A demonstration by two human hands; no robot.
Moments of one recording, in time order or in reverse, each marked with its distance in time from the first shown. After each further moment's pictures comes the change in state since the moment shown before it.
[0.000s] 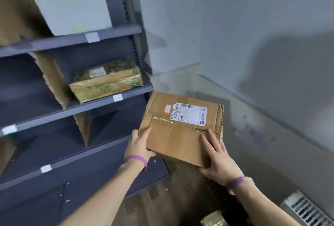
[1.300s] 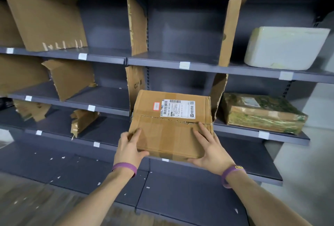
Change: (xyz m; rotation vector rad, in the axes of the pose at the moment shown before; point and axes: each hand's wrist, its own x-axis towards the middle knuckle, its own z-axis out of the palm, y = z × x) left_hand -0.153 -0.410 -0.269 -0.048 0.621 -0.466; right_hand 0.146 -0.490 0.170 -0.039 -0.186 -0.693
